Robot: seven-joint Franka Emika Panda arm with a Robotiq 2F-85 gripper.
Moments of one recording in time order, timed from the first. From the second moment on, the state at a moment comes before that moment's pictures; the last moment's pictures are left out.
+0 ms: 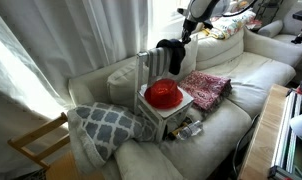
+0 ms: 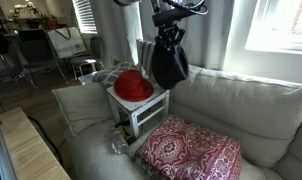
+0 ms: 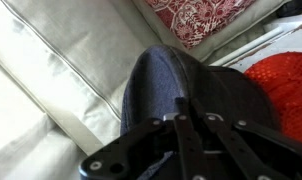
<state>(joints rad) -0.16 0.40 -0.03 -2.00 0.01 2.70 -0.98</state>
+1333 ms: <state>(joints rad) 0.00 0.03 -0.03 -2.32 -0.55 2.39 -0.33</state>
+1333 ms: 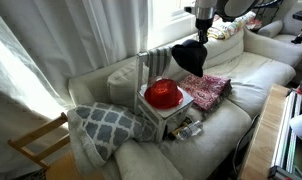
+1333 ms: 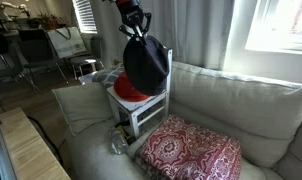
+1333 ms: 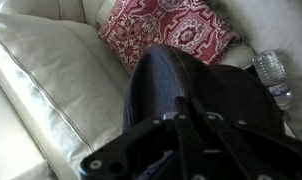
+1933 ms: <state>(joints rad) 0.07 0.03 0.06 -2.33 -0.55 2.40 -0.21</state>
